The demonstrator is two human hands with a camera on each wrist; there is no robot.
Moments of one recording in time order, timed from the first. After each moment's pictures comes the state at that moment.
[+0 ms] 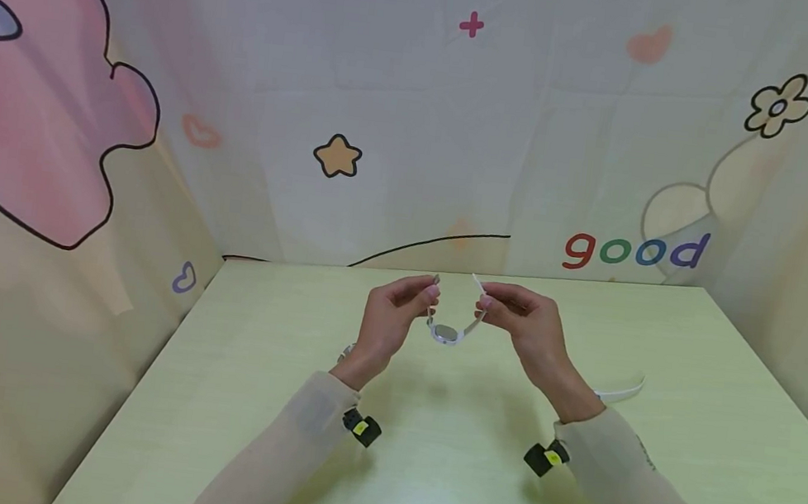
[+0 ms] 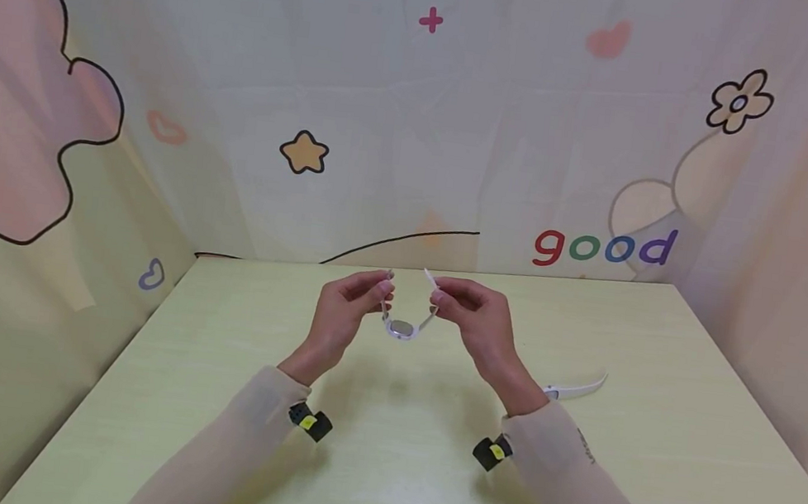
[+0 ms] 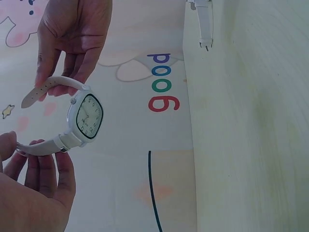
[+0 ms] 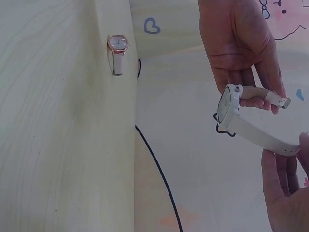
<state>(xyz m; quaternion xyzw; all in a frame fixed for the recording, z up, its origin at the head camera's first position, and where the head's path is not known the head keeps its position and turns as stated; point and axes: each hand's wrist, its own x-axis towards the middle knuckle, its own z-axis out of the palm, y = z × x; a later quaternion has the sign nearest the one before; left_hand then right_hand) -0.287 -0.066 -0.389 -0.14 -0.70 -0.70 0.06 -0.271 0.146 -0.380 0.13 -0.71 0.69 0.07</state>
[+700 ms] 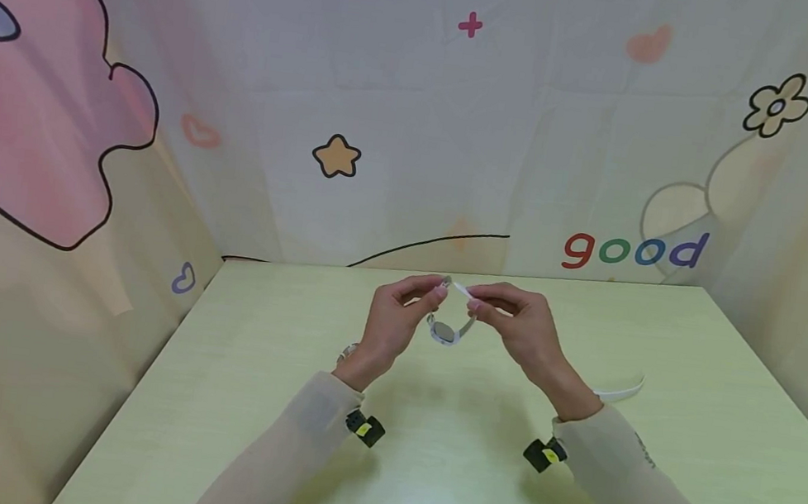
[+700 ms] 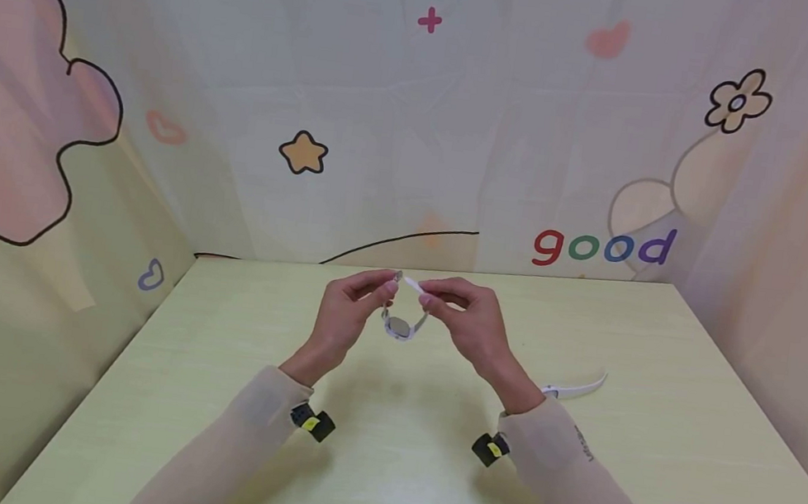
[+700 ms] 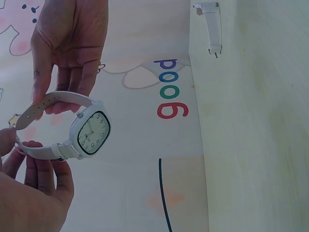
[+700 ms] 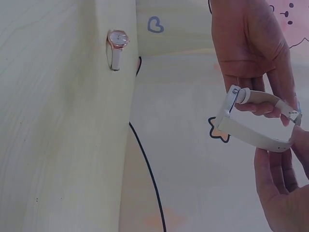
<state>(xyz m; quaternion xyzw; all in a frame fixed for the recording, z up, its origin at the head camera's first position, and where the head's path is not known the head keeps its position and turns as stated) -0.278 -0.061 -0.379 -0.17 -0.72 -0.67 0.07 -0.267 0.140 -0.371 0.16 -0.78 0.60 0.09</state>
